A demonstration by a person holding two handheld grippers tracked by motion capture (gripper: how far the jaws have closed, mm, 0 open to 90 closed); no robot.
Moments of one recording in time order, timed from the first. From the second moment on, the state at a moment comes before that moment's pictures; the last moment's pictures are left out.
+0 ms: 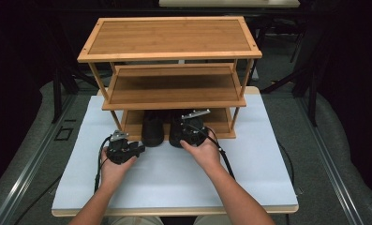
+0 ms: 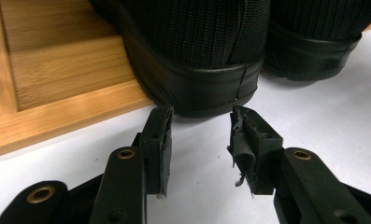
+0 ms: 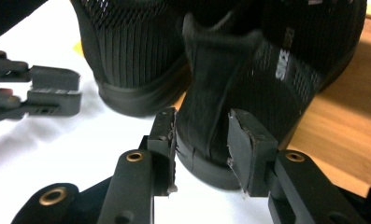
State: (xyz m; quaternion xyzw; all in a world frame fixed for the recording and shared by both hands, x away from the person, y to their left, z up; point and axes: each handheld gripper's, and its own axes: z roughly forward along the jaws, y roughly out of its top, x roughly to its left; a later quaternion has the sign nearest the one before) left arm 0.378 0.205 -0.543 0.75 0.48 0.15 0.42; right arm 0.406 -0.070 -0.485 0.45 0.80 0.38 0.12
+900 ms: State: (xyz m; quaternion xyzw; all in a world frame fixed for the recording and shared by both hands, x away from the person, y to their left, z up) left arm 0.377 0.190 -0.534 0.77 0.46 0.16 0.41; right arm 0.384 -0.078 -0.497 0.43 0.80 0.39 0.13
